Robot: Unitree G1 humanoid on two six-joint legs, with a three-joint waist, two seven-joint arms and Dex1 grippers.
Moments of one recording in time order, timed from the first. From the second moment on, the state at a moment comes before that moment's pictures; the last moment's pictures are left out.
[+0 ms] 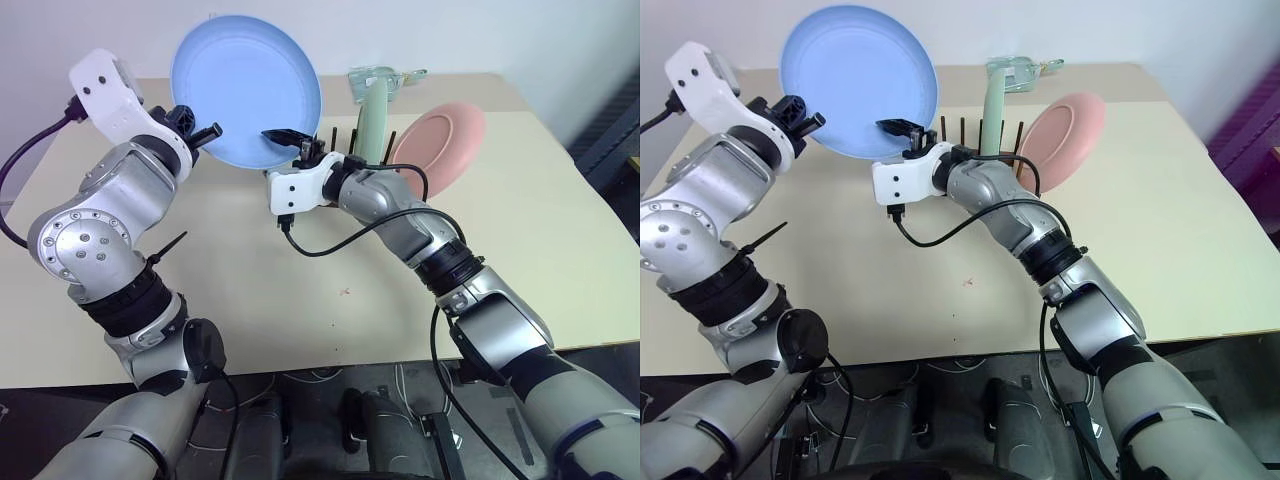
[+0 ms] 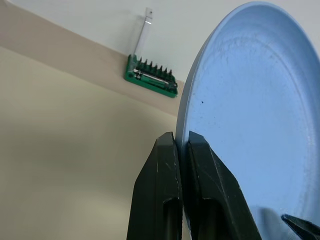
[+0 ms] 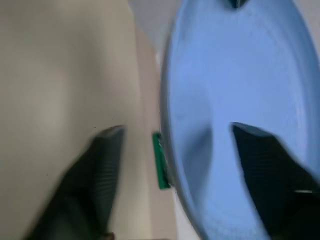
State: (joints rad) left arm -0.92 0.19 0.57 -0.39 -0.82 1.28 0.53; right arm -1.07 -0.26 0.49 0.48 -0.57 -0.25 0.33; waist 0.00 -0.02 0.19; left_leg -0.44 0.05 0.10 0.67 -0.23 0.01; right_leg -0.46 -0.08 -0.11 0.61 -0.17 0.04
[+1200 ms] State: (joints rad) left arm -0.20 0.47 0.09 -0.22 -0.29 0.40 -0.17; right arm -1.08 0.14 -0.25 0.00 0.49 0.79 0.09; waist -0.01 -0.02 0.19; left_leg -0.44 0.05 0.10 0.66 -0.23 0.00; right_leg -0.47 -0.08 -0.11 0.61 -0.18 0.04
